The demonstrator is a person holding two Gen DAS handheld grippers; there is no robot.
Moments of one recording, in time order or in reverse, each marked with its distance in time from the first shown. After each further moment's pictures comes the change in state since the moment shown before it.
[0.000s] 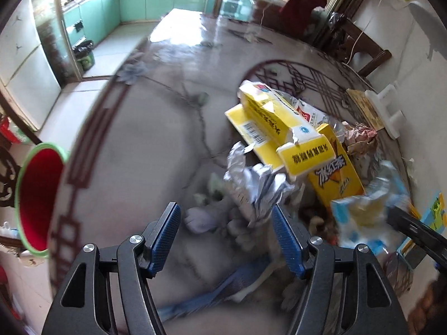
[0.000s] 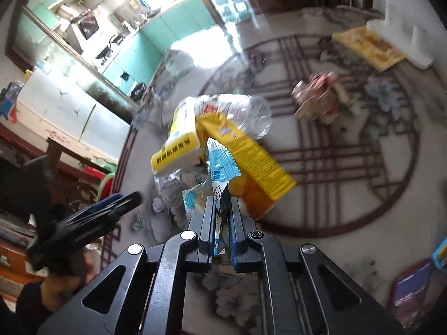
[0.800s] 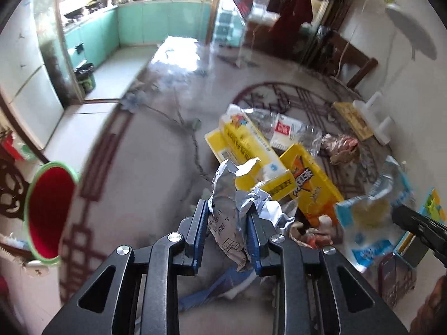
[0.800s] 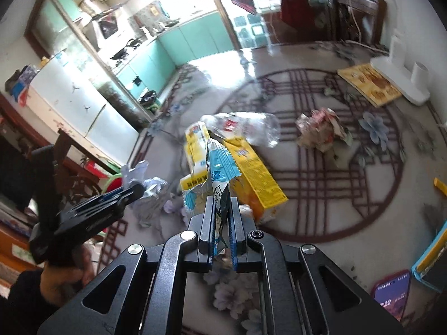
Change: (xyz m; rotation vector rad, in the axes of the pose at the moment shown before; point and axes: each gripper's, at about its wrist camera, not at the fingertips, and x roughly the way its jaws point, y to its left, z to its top) left arm -0.049 -0.017 -0.012 0.034 -0.144 0.014; right arm -0.026 0.035 -0.001 -0.124 -0.070 0.004
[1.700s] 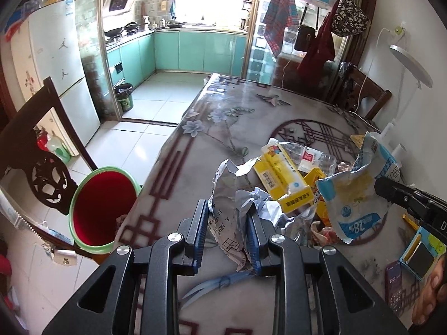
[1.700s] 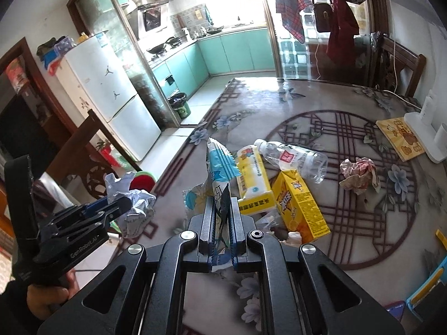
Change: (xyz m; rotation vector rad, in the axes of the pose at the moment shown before) left arm -0.107 0.045 -0.033 -0.059 -0.164 0.141; right arm -0.007 0.077 0.005 -0.204 -0.071 0.056
